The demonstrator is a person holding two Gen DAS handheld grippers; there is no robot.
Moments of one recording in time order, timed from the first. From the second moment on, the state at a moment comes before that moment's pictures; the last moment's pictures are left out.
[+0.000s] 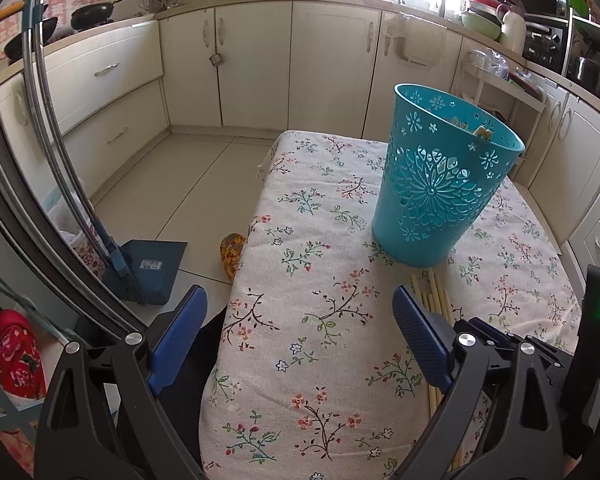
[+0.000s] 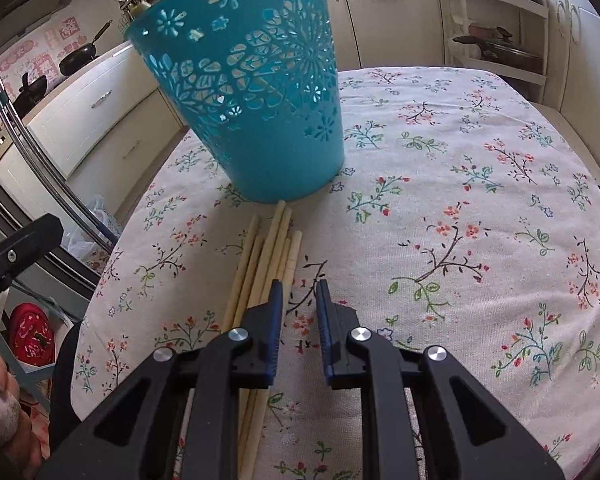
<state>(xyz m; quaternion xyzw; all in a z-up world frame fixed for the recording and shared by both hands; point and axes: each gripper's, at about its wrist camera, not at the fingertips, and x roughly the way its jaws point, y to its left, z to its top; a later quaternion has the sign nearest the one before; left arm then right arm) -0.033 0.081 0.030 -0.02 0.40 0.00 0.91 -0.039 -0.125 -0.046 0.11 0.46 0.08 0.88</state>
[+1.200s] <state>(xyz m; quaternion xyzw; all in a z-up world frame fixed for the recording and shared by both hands) 0.034 -0.003 -0.050 0.06 0.51 -0.07 0.86 -0.037 -0.157 -0.050 0.11 0.45 0.08 0.88</state>
